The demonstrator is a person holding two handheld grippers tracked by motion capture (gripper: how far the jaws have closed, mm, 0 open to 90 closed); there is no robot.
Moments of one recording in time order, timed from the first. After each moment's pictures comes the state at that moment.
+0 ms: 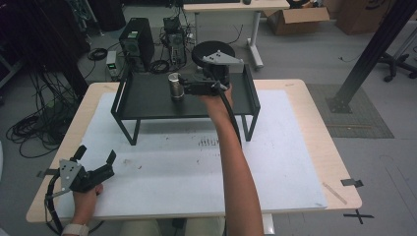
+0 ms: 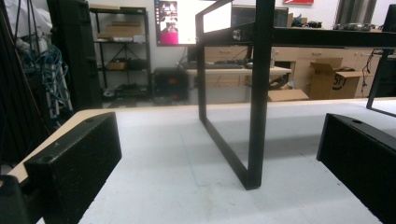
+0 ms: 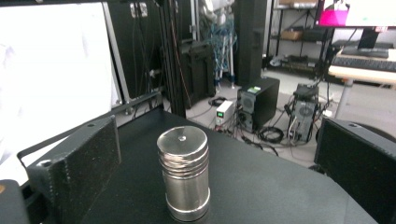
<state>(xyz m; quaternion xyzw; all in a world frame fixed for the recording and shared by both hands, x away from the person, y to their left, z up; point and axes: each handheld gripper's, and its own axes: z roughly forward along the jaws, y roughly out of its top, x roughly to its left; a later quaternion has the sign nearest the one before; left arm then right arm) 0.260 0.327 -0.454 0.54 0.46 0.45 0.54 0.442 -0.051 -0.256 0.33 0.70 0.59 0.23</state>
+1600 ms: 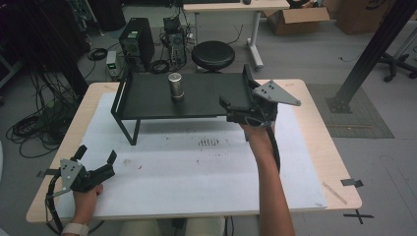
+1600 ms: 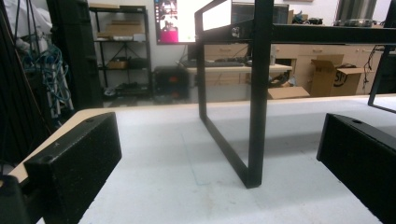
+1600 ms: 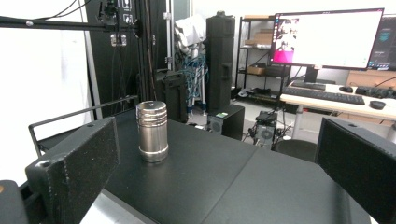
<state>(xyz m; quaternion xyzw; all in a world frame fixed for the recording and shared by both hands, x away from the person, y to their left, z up) 0.261 0.326 -0.454 0.54 0.46 0.45 0.54 0.354 -0.151 -0.271 0.32 0.65 0.62 0.31</state>
